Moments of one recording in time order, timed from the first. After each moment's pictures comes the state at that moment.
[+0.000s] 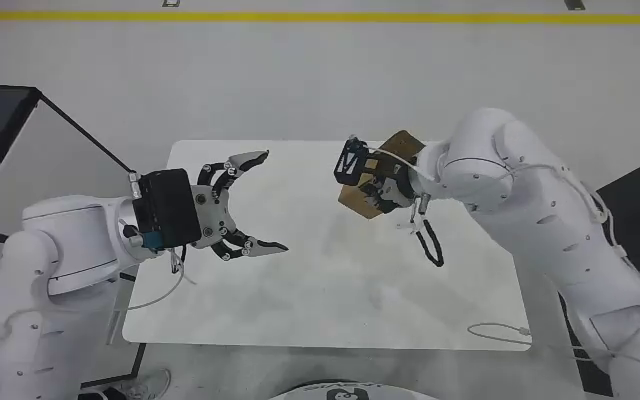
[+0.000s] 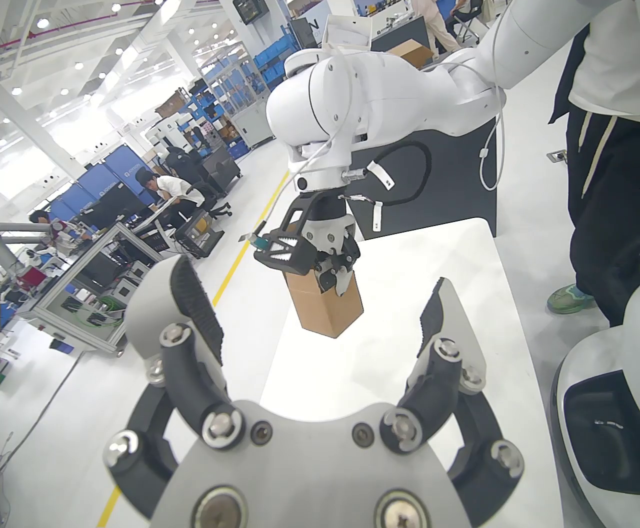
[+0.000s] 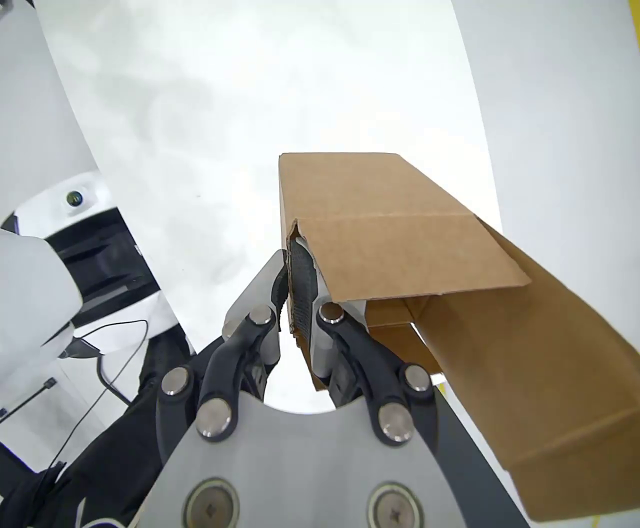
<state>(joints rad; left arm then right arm) 1.39 -0.94 -1.62 -2.24 0.85 -1.01 -0.29 -0.63 -0.99 0.78 -1.88 -0.52 -0.28 1.54</state>
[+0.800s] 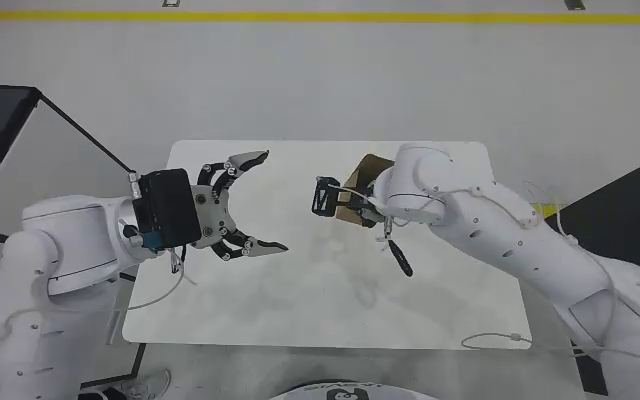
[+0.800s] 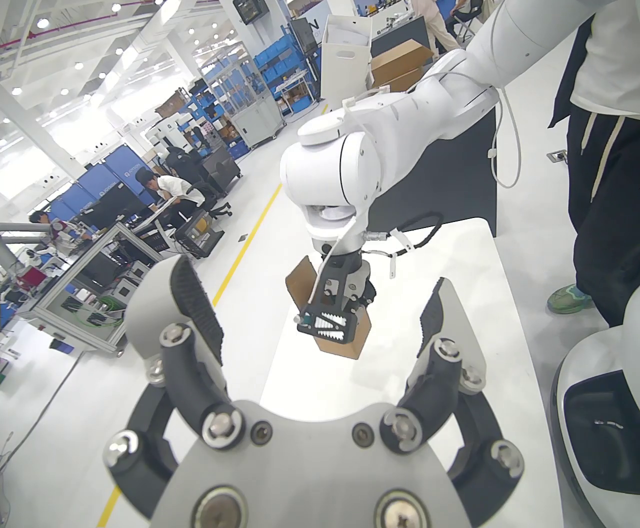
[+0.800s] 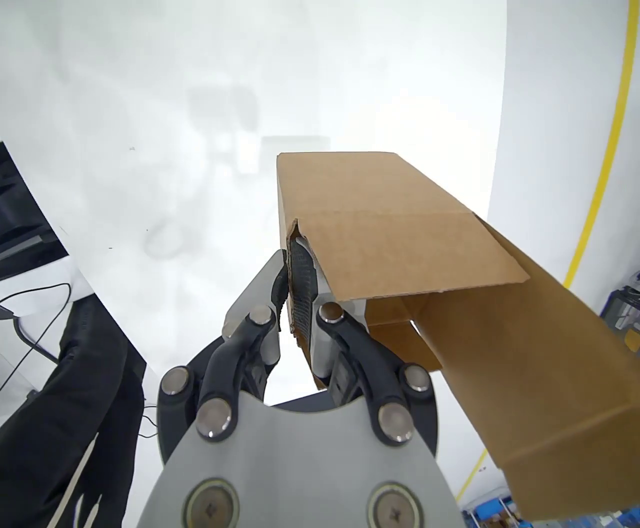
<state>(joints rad) 1.39 -0.94 -1.62 -2.24 0.85 -1.01 -0.29 -0.54 -1.07 0.49 -1.75 -0.72 -0.35 1.46</state>
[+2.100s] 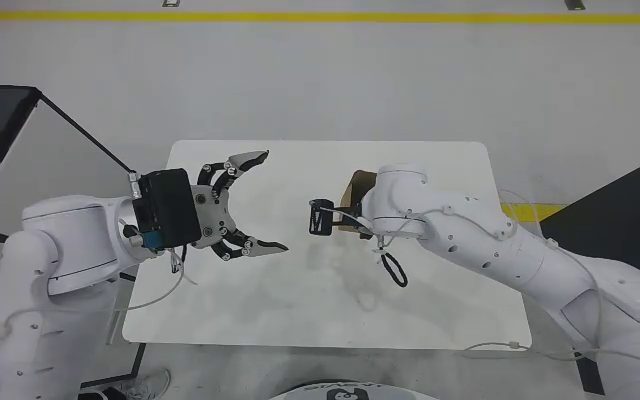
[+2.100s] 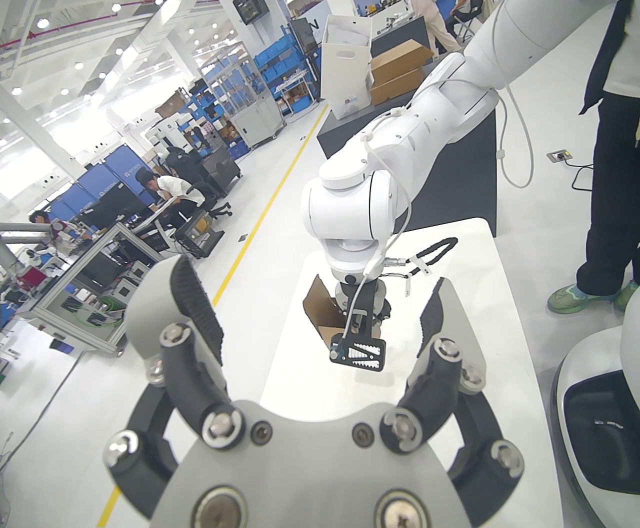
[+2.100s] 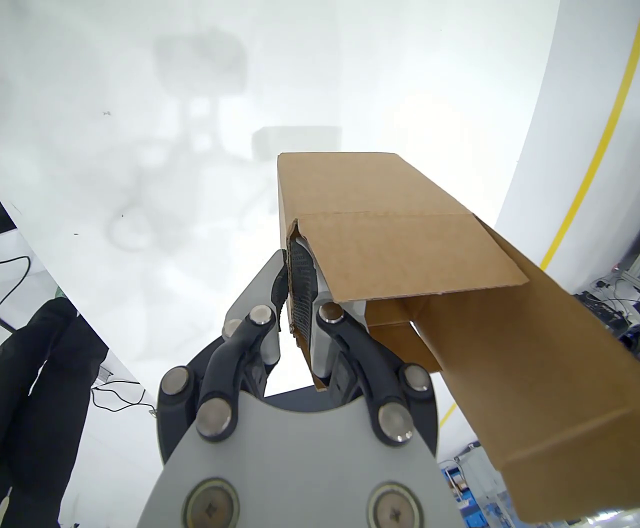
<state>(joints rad) 1.39 -0.94 -1.62 -2.24 0.85 -1.01 -0.29 -0.55 -1.08 0.39 -1.74 -0.82 -0.38 1.44</state>
